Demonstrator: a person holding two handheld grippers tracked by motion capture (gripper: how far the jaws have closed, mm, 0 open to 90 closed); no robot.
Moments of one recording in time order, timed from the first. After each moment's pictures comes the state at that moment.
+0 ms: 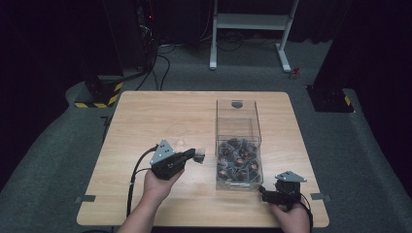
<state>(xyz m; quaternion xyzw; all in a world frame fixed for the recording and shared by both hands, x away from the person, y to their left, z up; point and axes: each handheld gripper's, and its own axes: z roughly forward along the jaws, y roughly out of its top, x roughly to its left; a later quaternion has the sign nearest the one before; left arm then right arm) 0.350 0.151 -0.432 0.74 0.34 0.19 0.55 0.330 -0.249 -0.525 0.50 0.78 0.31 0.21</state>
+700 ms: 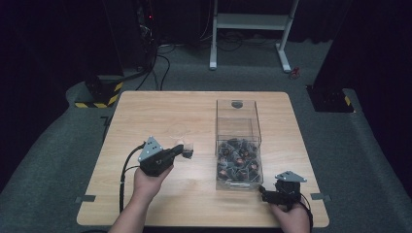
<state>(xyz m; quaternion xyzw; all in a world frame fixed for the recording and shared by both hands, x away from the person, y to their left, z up) 0.355 0.182 -0.431 0.73 0.36 0.21 0.54 0.330 -0.249 -0.525 0.50 0.78 0.31 0.21</state>
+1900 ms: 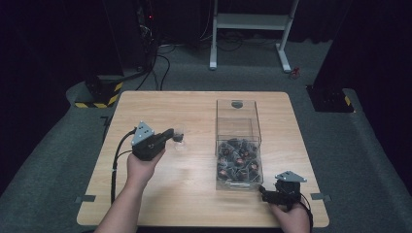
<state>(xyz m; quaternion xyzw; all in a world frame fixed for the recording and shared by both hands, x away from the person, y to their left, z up) 0.390 0.203 -0.412 0.71 0.38 0.26 0.53 0.330 -0.249 -0.525 0.50 0.78 0.31 0.21</state>
